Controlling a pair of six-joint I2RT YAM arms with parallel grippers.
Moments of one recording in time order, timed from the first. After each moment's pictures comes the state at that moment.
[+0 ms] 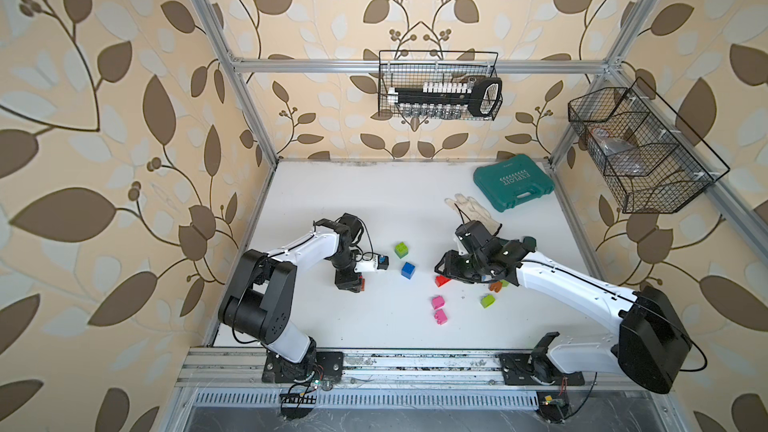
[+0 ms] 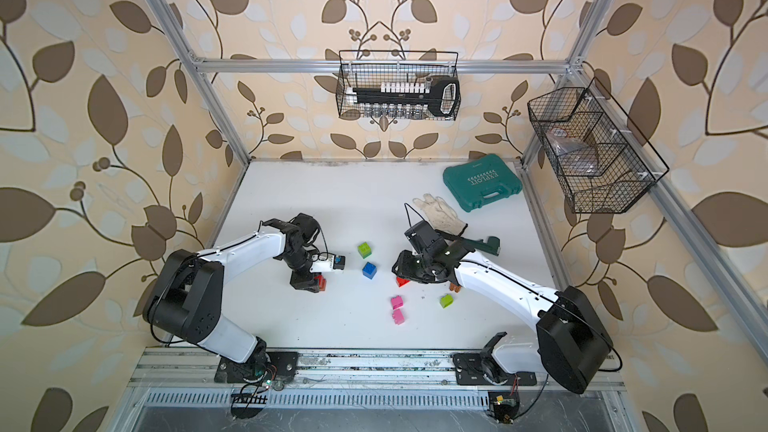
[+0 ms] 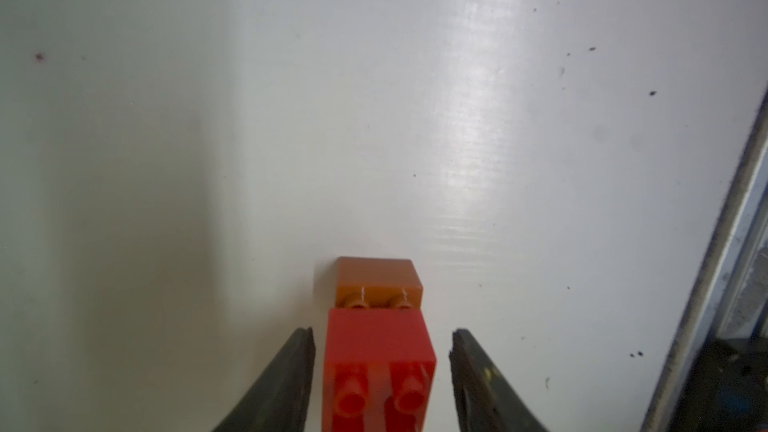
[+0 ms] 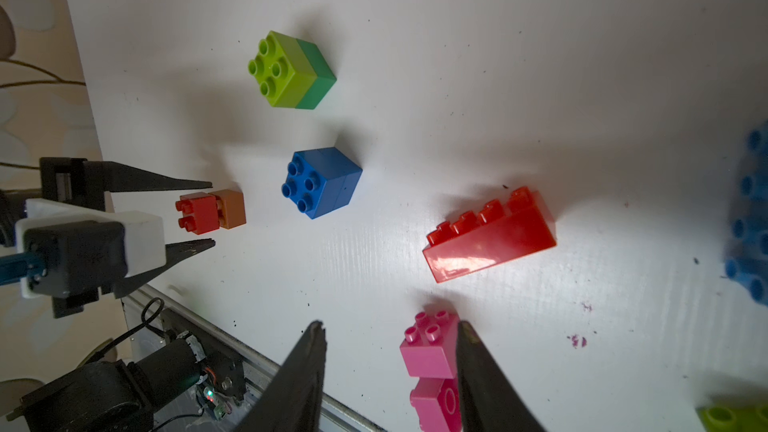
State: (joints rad) left arm -0.32 1.56 0.91 -0.92 0.24 1.13; right arm 0.67 1.33 0.85 -0.55 -0.16 0.86
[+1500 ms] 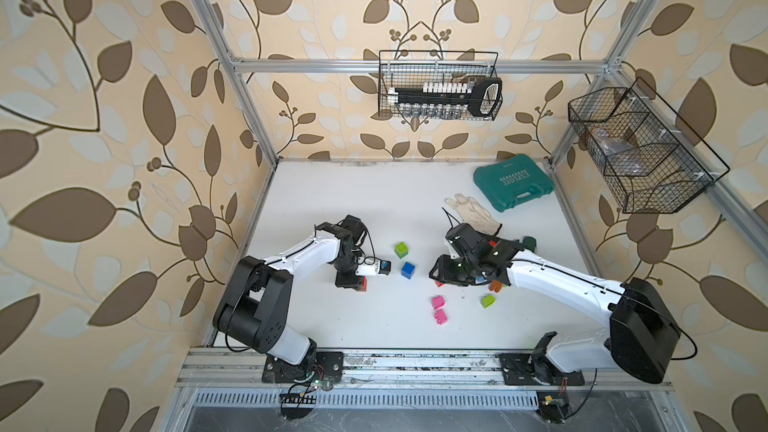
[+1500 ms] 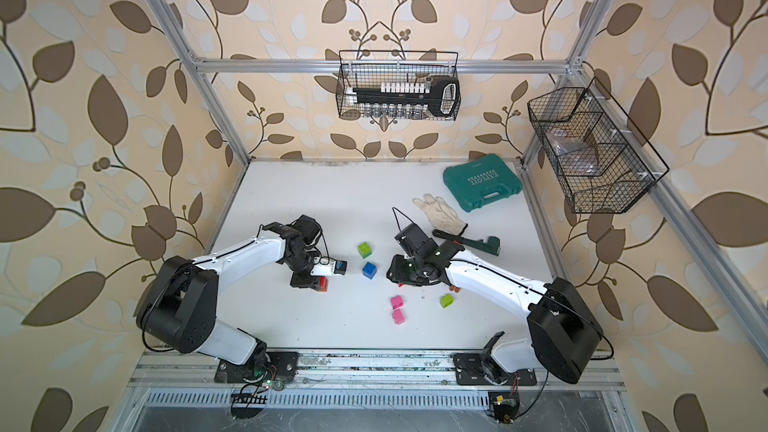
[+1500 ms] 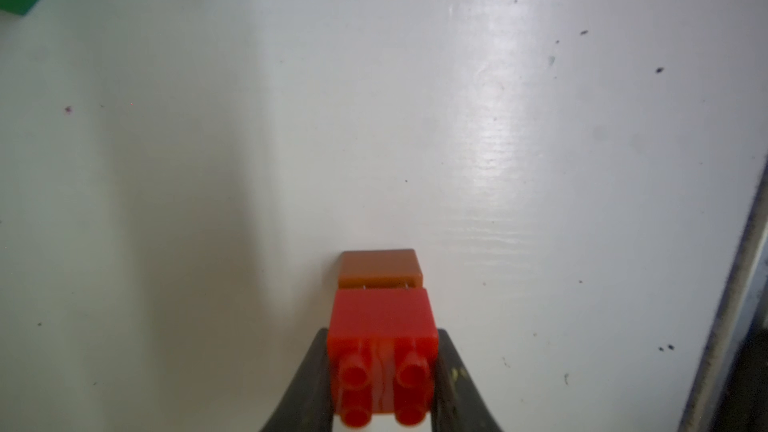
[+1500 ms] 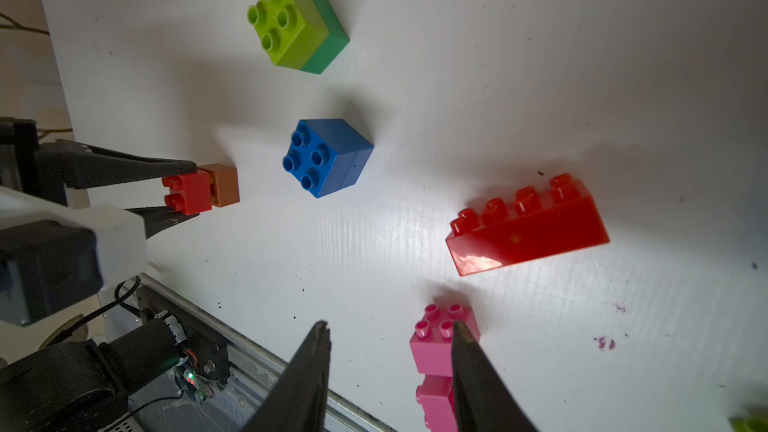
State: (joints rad) left arm -0.39 1.53 0.89 -0.88 0.20 1.16; right arm 0.73 1.39 0.89 -0.56 -0.16 0.84
